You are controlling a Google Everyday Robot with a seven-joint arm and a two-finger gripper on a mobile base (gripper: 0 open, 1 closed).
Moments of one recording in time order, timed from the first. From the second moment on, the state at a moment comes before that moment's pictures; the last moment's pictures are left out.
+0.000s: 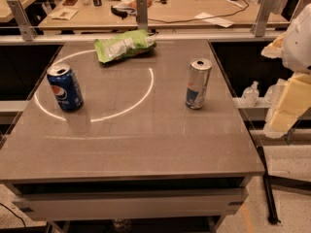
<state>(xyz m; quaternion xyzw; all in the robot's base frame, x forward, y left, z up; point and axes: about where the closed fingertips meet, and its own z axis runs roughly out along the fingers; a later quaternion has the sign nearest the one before) 0.438 -0.217 0.976 -0.60 0.78 -0.03 0.16</state>
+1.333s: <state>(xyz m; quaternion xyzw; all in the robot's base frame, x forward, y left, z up) 0.473 -0.186 0.993 -0.60 0.76 -0.07 0.25</state>
